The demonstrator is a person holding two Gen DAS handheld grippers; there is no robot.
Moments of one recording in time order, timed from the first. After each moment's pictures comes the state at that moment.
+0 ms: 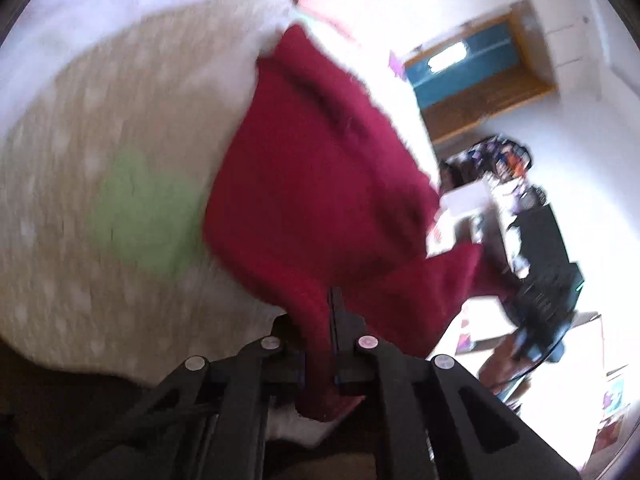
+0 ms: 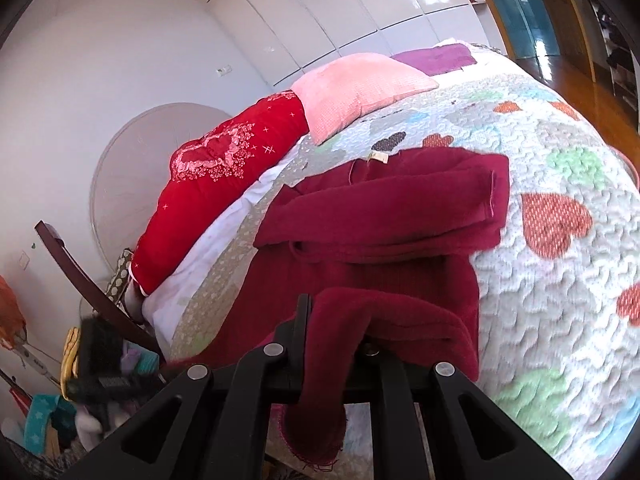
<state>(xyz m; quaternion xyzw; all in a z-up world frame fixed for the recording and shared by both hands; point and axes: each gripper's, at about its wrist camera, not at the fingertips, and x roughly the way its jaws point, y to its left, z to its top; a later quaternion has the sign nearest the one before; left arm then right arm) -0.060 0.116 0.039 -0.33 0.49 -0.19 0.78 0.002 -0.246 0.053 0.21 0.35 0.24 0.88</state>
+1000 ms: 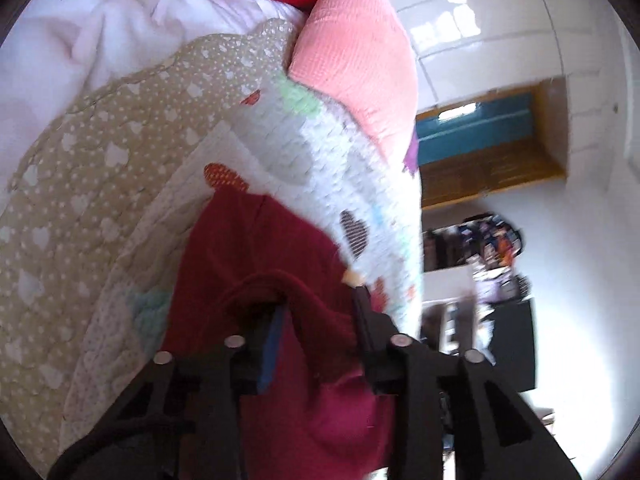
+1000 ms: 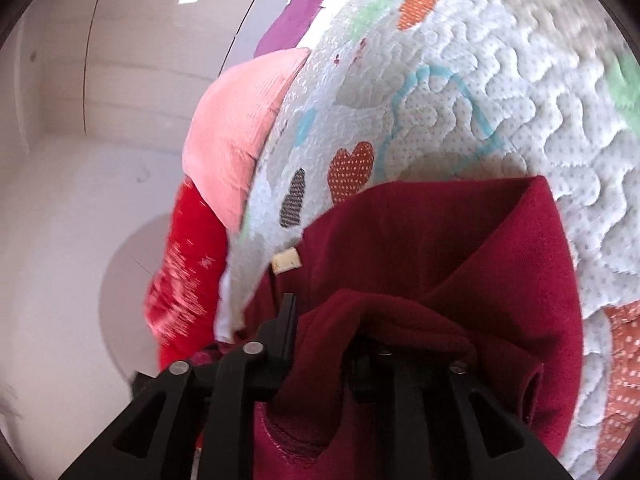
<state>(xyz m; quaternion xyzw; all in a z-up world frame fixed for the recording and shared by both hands) 0.245 0.123 0.045 -0.45 0.46 -0.17 0.75 0.241 -0.319 -0.038 0.51 0.40 0.15 0.74</state>
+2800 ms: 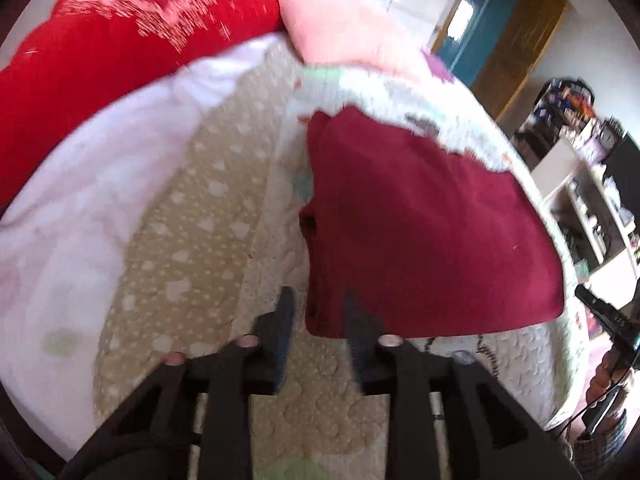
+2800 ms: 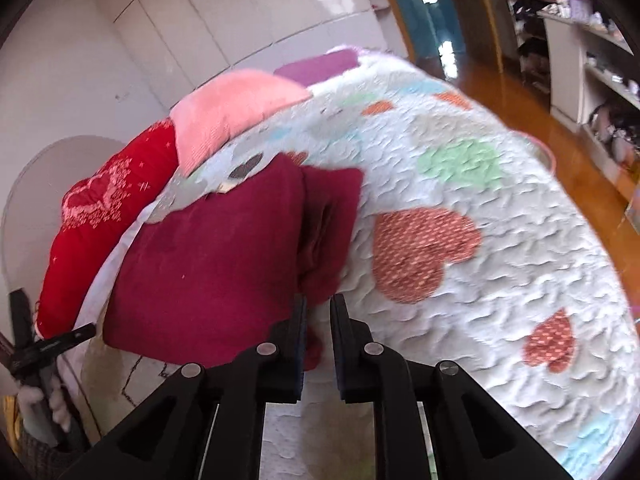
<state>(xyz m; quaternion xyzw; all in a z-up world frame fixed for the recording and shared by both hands) 0.065 0.124 0.055 -0.10 0.46 -0.09 0.88 0.051 -0.330 0.008 0.21 0.37 0.04 0.90</state>
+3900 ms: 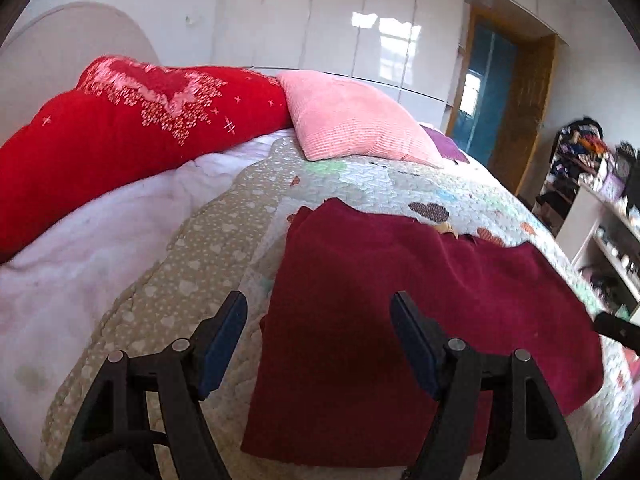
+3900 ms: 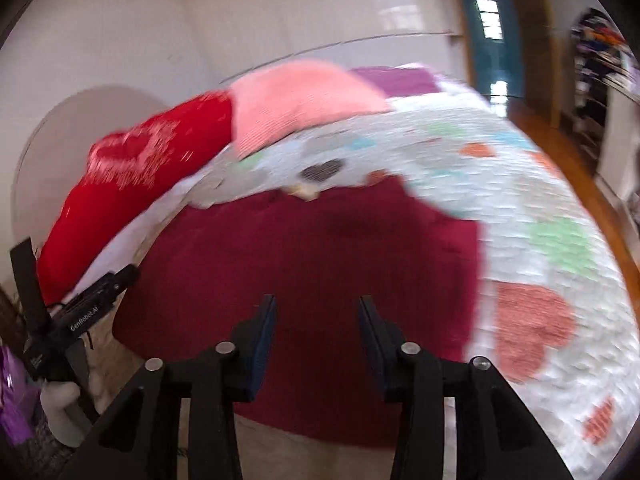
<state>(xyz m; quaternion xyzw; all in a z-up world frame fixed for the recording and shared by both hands) 0.099 0.056 0.048 -0.05 0.30 -0.02 0.95 0.121 -0.231 0.032 0.10 0.36 0.13 0.92</state>
